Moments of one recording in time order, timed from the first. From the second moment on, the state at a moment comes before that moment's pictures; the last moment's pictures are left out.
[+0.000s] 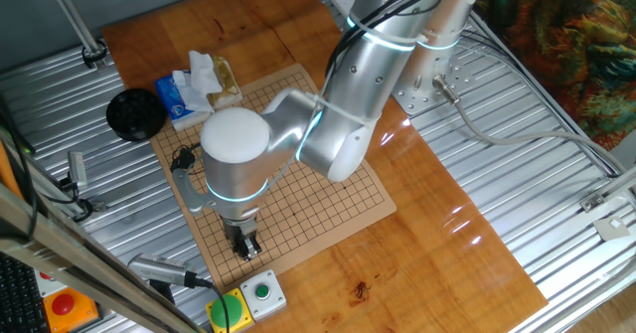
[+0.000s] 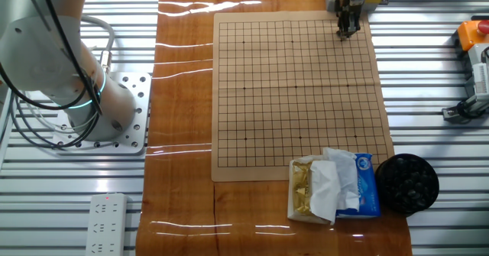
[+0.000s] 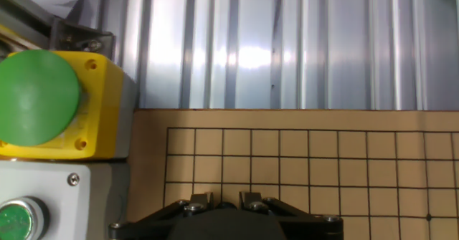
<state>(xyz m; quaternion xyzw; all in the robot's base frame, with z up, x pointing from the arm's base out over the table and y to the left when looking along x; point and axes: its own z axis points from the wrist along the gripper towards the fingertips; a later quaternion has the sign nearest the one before) 0.630 0.234 0.012 -0.03 1.00 0.03 0.07</state>
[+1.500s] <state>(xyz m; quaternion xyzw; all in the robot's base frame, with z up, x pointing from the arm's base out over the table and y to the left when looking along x) 0.631 0.237 0.010 -0.03 1.00 0.03 0.07</state>
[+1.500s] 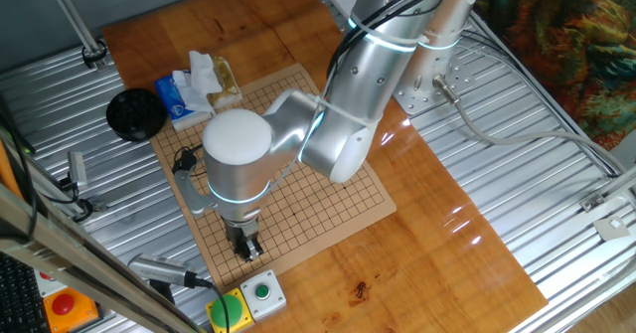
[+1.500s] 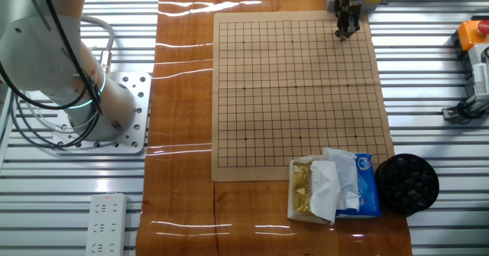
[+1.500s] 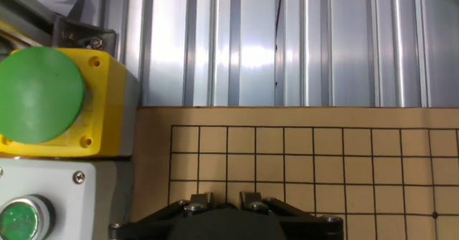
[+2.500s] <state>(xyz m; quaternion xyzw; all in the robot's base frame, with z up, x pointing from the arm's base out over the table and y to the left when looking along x) 0.625 0.217 0.038 -0.04 1.00 0.03 0.06</state>
